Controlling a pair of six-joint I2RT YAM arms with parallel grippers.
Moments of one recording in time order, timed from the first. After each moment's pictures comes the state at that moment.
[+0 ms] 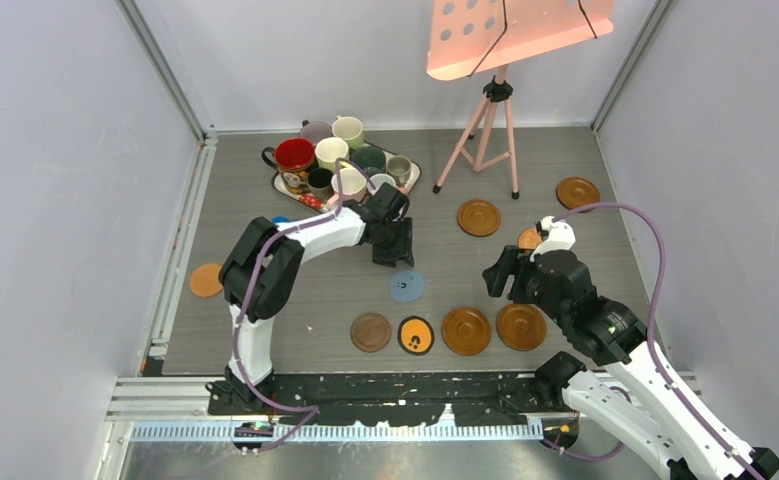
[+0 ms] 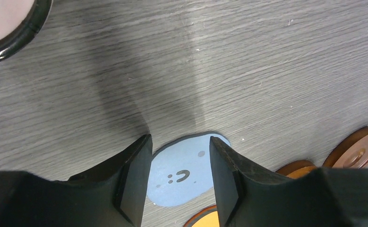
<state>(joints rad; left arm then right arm) -0.69 1.97 1.35 -0.47 0.13 -0.65 0.60 0.58 0.72 -0.71 0.24 0.55</state>
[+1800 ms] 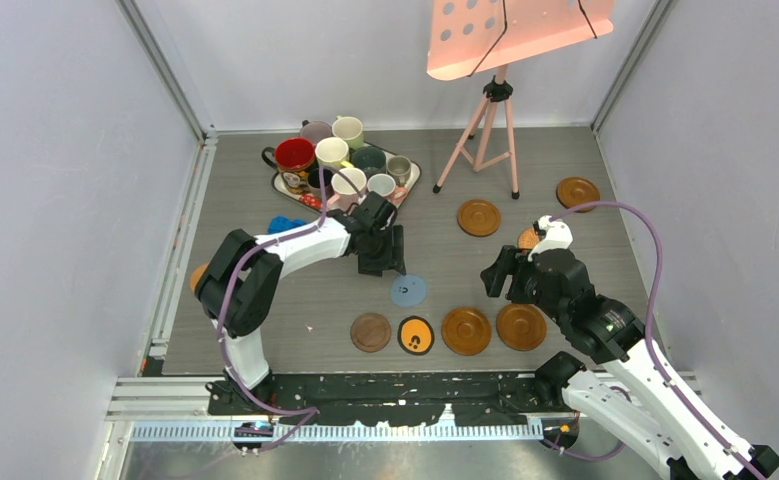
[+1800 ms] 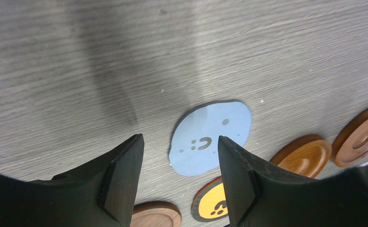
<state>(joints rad) -0.69 1.81 1.19 -0.47 0.12 -0.68 0.60 0.59 0.72 -0.71 0.22 0.55</state>
